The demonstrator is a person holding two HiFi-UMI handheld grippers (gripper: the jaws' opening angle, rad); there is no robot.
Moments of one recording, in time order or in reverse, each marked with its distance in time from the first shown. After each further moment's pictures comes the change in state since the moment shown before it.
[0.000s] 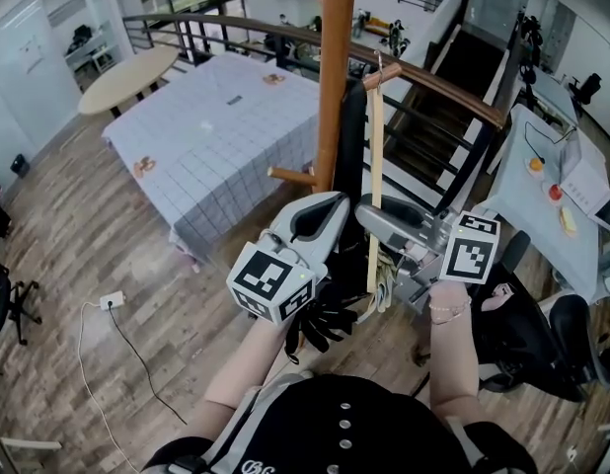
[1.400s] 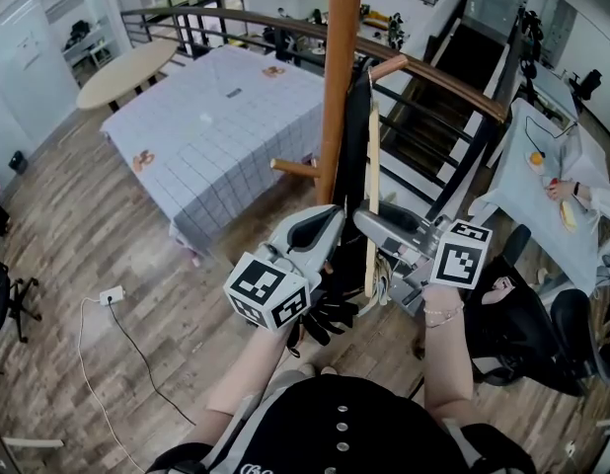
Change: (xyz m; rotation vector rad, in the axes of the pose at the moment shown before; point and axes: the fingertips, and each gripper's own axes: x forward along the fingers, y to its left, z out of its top) left arm -0.022 -0.004 -0.029 -0.139 0.026 0.011; right arm -0.004 -0.017 -0.030 0.042 0.000 -0.077
